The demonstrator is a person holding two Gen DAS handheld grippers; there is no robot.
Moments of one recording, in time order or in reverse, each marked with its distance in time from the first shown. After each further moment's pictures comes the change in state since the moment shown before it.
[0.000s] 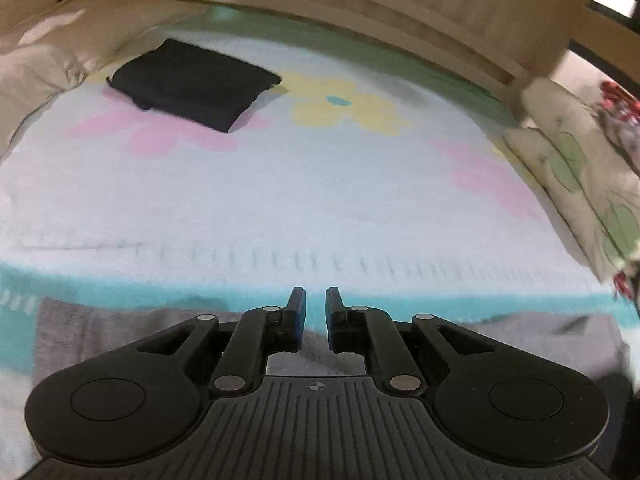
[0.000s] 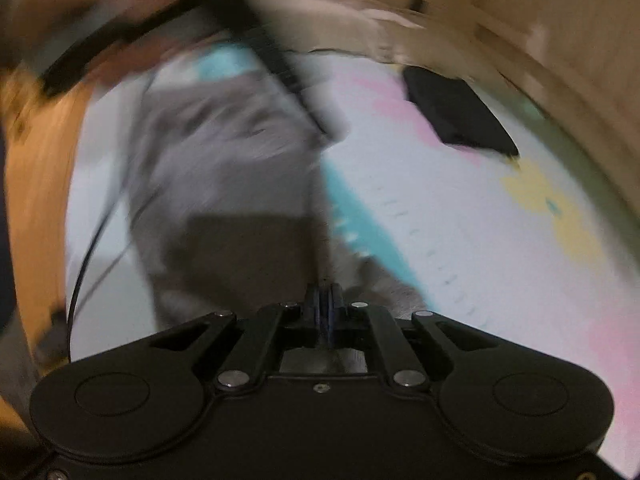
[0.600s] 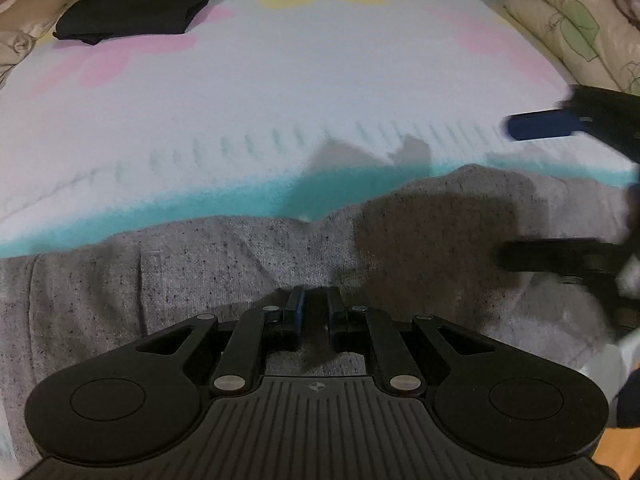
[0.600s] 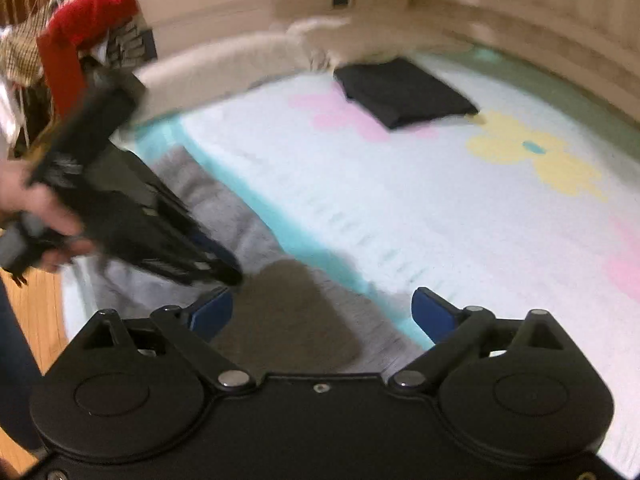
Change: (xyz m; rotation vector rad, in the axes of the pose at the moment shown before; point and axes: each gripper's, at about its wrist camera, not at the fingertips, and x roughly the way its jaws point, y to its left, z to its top) left arm 0.040 -0.023 -0.036 0.196 0.310 0.054; right arm 0.019 -0.120 0.009 0.372 -0.026 0.121
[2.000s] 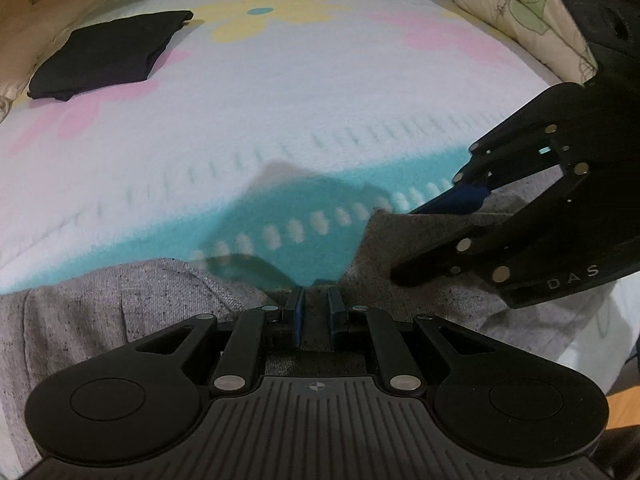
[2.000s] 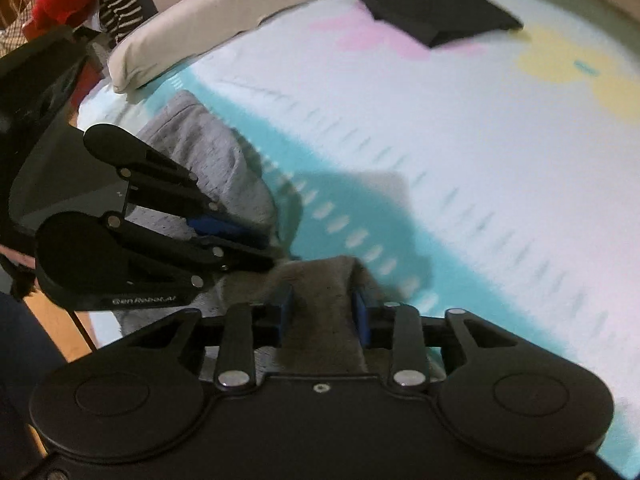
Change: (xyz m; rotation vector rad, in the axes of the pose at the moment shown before) left arm -0.010 -0.024 -0.016 0.168 -0.092 -0.005; right arm 0.057 0.015 0.000 0.116 0.205 0.141
